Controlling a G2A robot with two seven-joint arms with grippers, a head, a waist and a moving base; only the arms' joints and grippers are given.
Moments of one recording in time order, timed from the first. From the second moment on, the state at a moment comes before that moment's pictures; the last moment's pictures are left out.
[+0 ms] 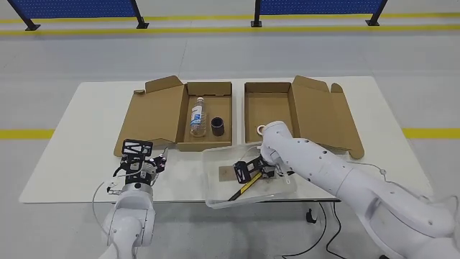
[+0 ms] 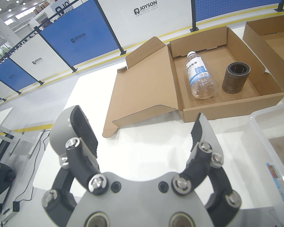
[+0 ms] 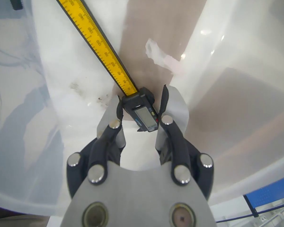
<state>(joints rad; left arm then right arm) 1.74 -1.34 -1.51 -2.02 1.74 0.17 -0.41 -0.44 -1.35 0.17 -0.97 -1.14 -0.99 0.83</state>
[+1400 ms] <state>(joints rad) 1.74 -1.34 -1.51 -2.02 1.74 0.17 -0.41 -0.42 -1.41 0.17 -0.96 -1.00 -0.94 0.88</state>
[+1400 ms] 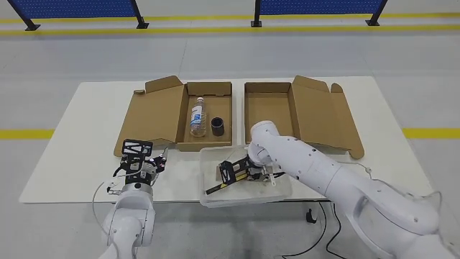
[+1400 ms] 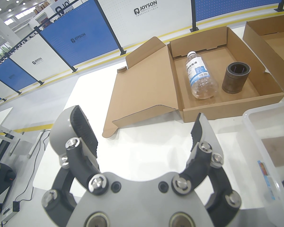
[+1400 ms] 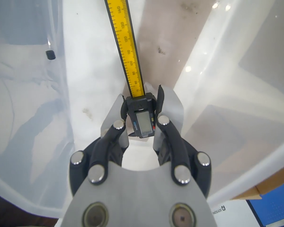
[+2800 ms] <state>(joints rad) 1.74 -1.34 -1.51 -2.02 1.74 0.17 -0.41 -0.64 -1.01 0.59 -1.47 -0.74 -0.82 0.79</state>
